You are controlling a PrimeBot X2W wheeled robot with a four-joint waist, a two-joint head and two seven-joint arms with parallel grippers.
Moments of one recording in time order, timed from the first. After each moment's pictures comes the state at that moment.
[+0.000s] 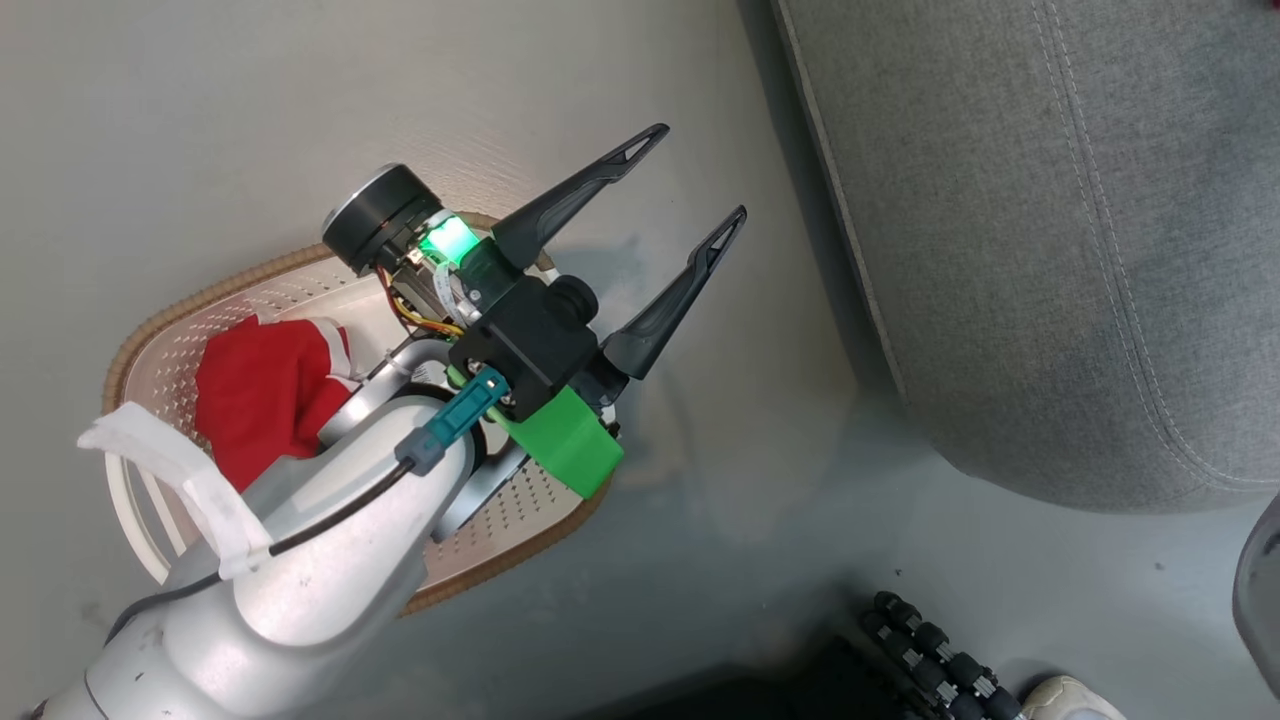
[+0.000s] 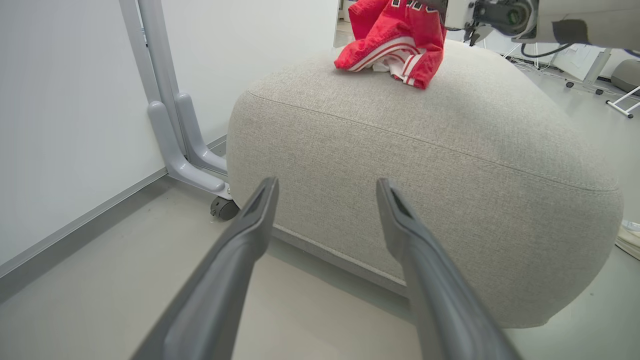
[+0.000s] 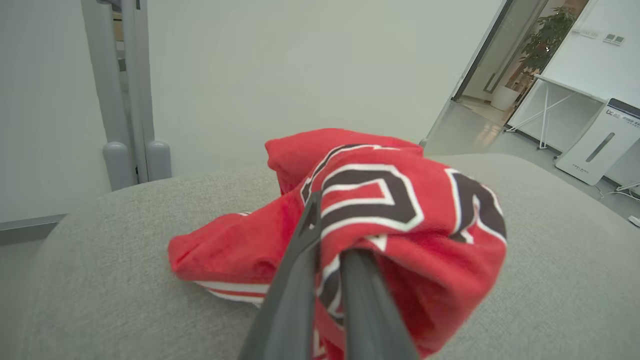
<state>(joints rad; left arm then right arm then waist) -0.78 0.33 -0.82 0.07 -0.29 -0.09 -0.16 -1.09 -0.20 -0.50 0.62 -0.13 0.13 -0.26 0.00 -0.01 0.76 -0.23</state>
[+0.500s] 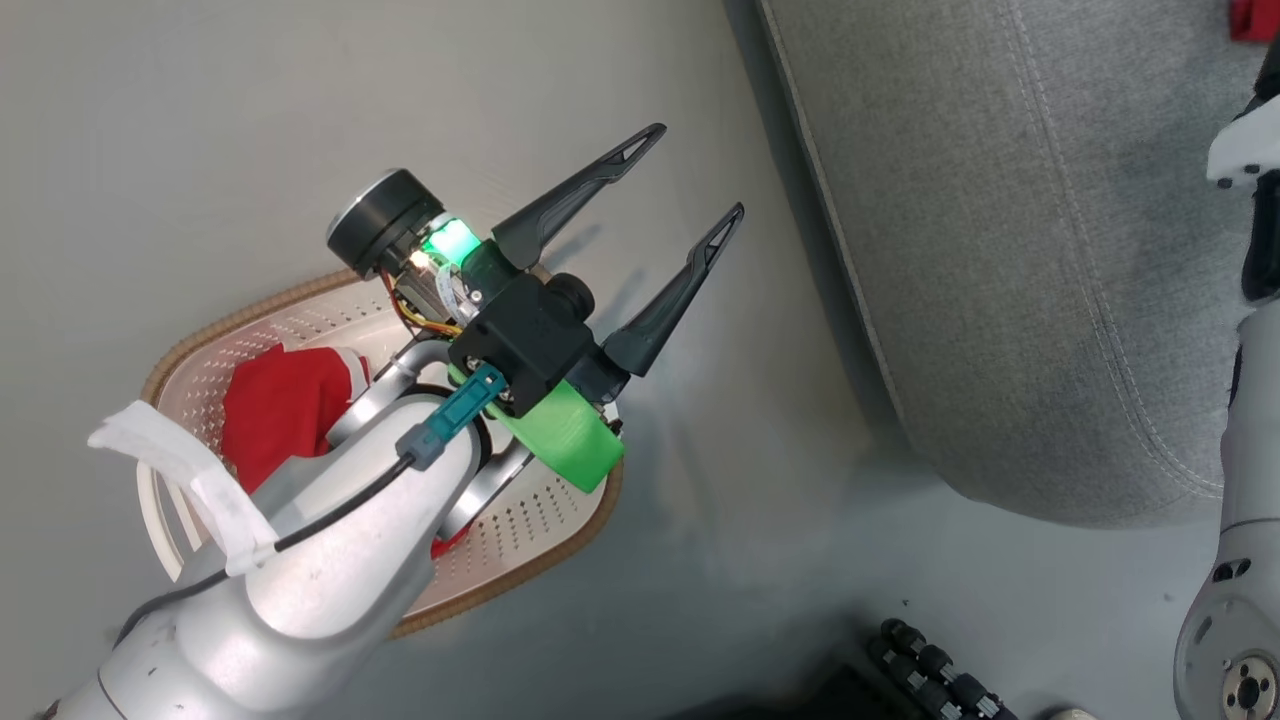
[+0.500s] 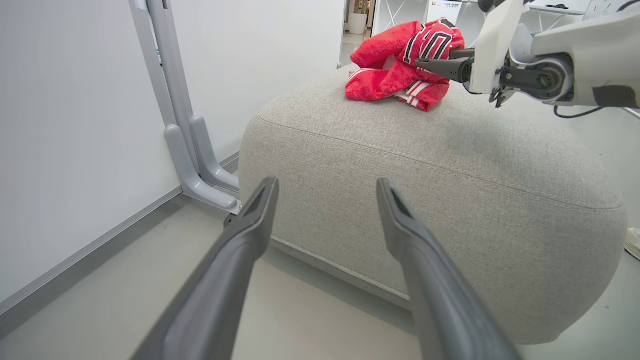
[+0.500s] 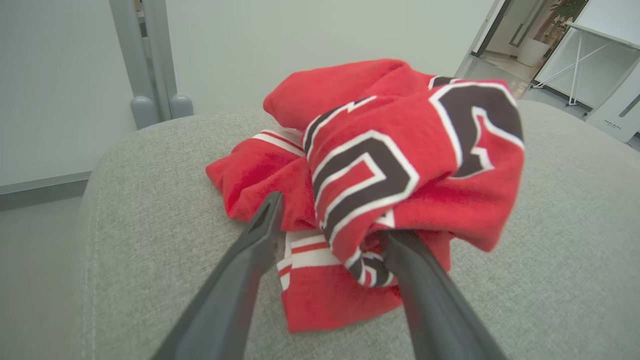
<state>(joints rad) -0.78 0.31 -0.83 0.11 -0.31 -0.08 -0.20 -0.94 -0.12 -0.49 0.63 -0.12 0.13 -0.26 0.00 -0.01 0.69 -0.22</state>
